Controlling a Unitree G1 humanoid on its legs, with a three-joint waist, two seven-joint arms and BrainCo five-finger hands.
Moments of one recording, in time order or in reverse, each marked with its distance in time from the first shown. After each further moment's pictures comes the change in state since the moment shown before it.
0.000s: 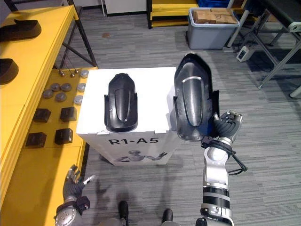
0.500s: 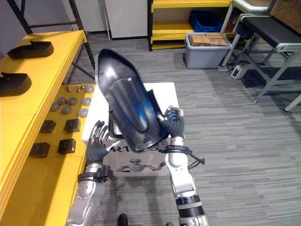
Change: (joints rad) left arm -0.220 0.014 -0.297 -0.076 -0.044 -0.028 0.014; right arm 0.059 0.093 0.414 -0.082 -0.016 -0.072 0.115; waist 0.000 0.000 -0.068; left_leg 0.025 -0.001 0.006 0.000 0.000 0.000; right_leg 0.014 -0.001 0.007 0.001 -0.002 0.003
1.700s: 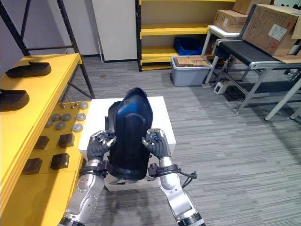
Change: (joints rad) left arm -0.087 0.105 -0.060 0.095 -0.188 0.035 0.103; right arm 0.168 -0.115 0.219 -0.012 -0.043 -0.077 0.033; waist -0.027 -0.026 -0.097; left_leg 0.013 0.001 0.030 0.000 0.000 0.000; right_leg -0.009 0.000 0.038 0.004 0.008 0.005
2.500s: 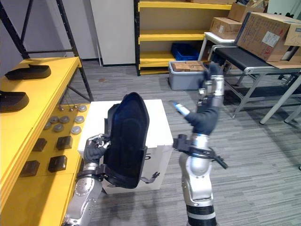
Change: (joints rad) left arm 0.081 -0.076 0.150 -0.002 0.162 0.004 -0.046; right arm -0.103 0.058 -0.477 -0.333 0.420 -0.154 0.015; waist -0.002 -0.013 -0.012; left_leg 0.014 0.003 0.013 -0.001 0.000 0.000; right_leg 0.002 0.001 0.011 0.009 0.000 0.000
